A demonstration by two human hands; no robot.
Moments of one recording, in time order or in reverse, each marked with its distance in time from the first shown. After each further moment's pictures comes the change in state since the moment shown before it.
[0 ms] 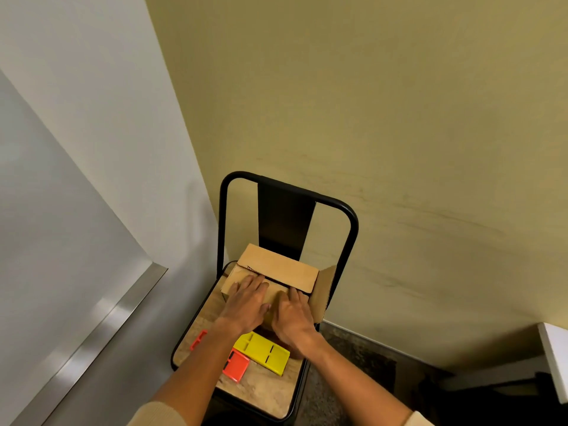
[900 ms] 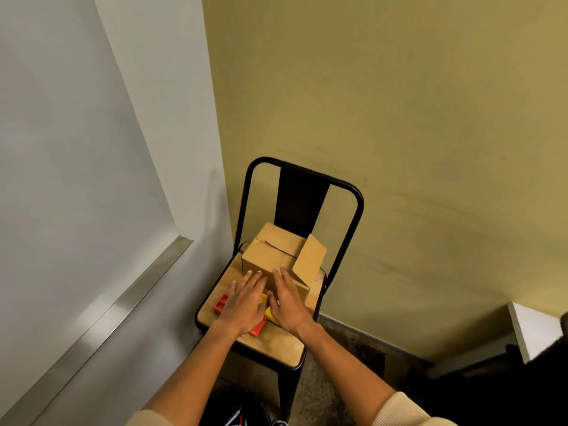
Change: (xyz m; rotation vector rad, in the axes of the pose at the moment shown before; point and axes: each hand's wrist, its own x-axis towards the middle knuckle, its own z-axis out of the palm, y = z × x) left_hand -0.120 -0.012 0.014 -0.218 0.097 -0.040; right_hand -0.073 -0.043 0.037 0.277 0.126 -0.196
